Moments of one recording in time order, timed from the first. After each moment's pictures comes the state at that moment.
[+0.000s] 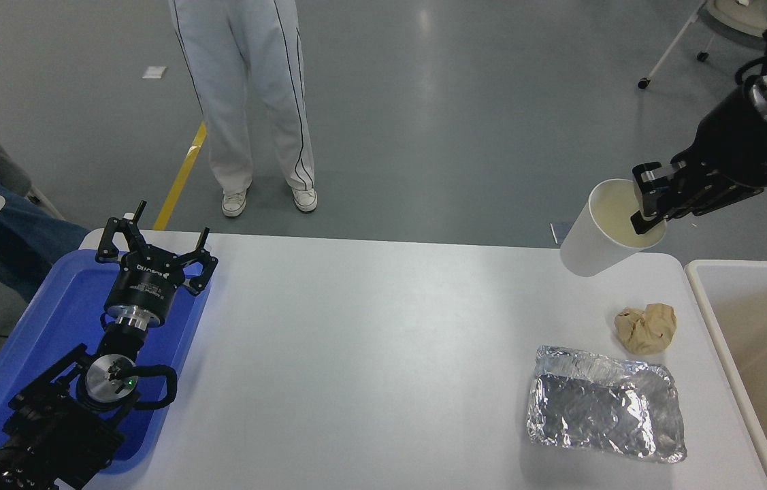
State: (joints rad) left arm -0.52 0.21 -0.98 -0.54 -0.09 -0.62 -0.36; right arm 2.39 -0.48 -1.60 1.36 -0.50 0.79 0.41
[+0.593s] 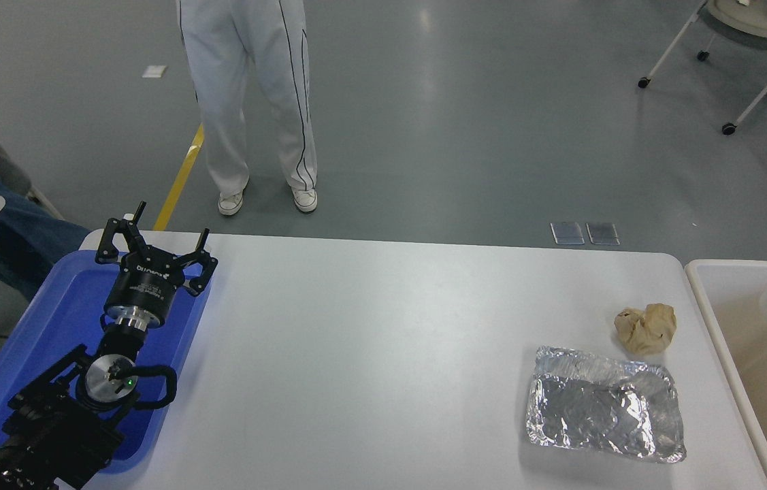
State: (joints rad) left arm -0.52 0.21 -0.98 -0.54 -0.09 -0.62 -0.36; right arm 2.39 -0.85 -1.95 1.21 -0.57 0.79 0.42
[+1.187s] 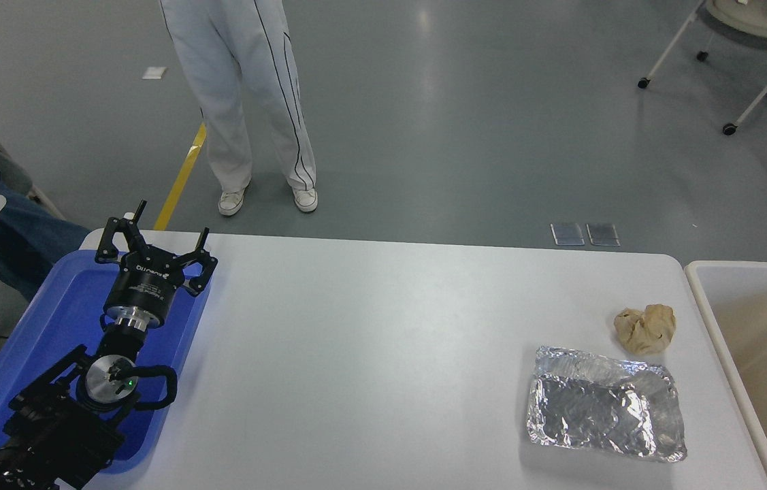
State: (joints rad) left arm -0.52 0.21 -0.98 -0.54 -0.09 -0.62 -0.36; right arm 1.93 -1.02 -1.65 0.84 -0.64 0.79 0.41
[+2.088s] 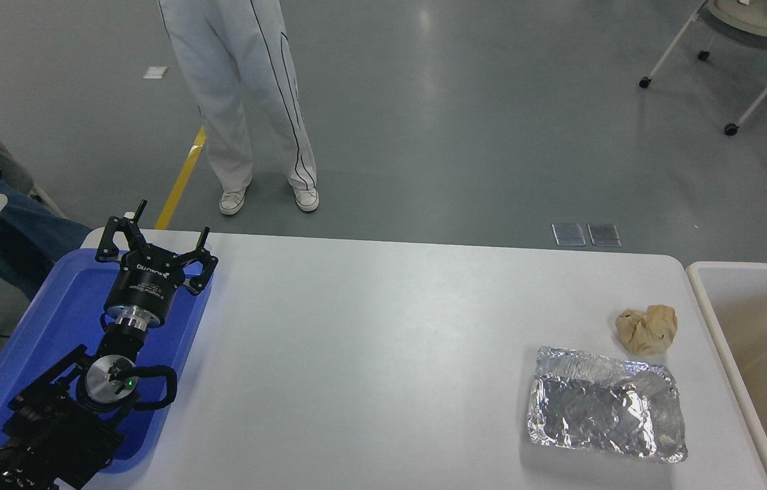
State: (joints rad) left arm -0.52 0.21 -0.98 -0.54 -0.09 -0.62 -0.36; right arm 0.93 -0.90 -0.86 0.23 -0.50 0.71 0.40
